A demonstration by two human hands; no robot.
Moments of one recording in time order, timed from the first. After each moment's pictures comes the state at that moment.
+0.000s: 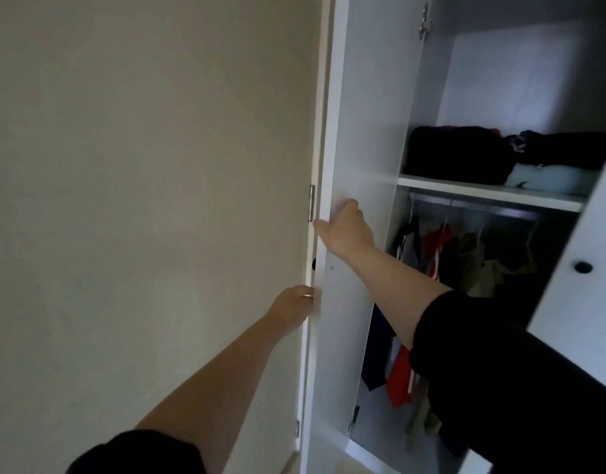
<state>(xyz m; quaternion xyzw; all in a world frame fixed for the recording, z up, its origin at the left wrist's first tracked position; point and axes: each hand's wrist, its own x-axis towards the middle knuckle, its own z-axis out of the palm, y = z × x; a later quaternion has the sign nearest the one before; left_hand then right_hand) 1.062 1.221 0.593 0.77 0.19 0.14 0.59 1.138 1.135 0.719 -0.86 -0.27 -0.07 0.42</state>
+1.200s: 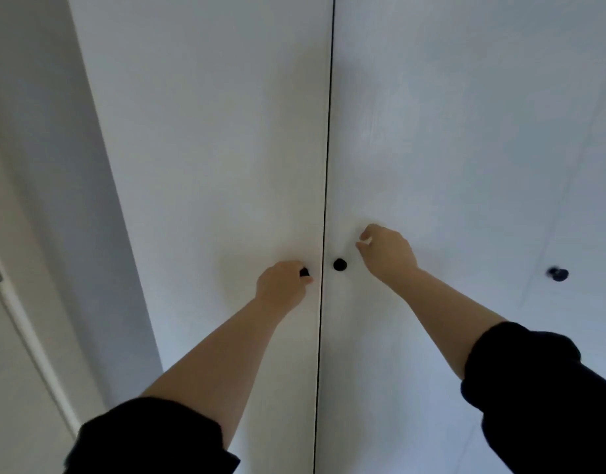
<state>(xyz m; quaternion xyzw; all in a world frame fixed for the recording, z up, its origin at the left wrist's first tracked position) 1.409 0.910 0.629 0.96 -0.03 0.16 0.21 1.420 0.720 0.691 -0.95 -0.04 -0.19 0.23</state>
